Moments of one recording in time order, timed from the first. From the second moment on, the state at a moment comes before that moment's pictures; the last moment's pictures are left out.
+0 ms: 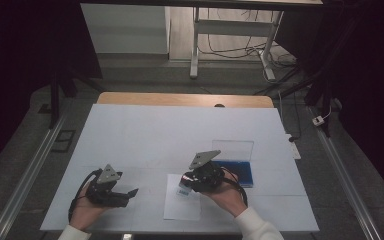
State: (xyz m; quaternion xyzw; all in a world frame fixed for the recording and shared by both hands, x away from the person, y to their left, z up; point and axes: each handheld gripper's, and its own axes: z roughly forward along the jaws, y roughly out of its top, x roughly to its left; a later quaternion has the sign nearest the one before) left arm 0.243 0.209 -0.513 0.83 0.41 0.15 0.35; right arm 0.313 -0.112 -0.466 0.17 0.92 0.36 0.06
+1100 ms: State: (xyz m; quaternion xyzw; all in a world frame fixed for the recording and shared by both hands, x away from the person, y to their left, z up) left arm 0.243 0.209 -0.512 0.83 0.41 0.15 0.35; right arm 0.328 -0.165 -0.438 0.21 0.89 0.38 0.11
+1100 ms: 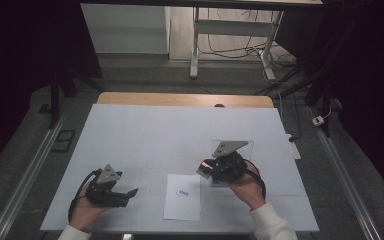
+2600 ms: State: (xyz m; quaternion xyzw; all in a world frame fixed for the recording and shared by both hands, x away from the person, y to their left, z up) left arm 0.242 0.209 -0.513 0.83 0.41 0.15 0.35; right arm 0.354 -0.227 -0.454 0.30 0.89 0.31 0.15
